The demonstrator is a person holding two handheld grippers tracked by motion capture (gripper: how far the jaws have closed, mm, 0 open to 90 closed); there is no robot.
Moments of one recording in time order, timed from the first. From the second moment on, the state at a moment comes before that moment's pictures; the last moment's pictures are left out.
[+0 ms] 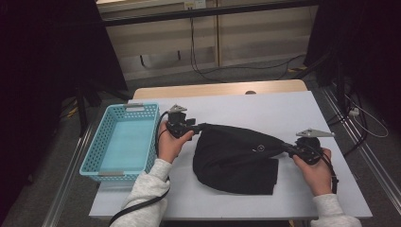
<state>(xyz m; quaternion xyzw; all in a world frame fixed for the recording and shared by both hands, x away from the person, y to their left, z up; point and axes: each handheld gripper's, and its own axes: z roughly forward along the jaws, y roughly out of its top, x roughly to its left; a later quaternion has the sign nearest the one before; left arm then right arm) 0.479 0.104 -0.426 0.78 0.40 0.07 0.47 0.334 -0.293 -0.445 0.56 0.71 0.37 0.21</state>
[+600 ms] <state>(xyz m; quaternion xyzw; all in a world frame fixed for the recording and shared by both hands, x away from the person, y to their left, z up) 0.497 0.083 -0.465 0.82 0.38 0.07 0.42 0.333 -0.290 -0.449 0.55 0.72 0.37 0.21</state>
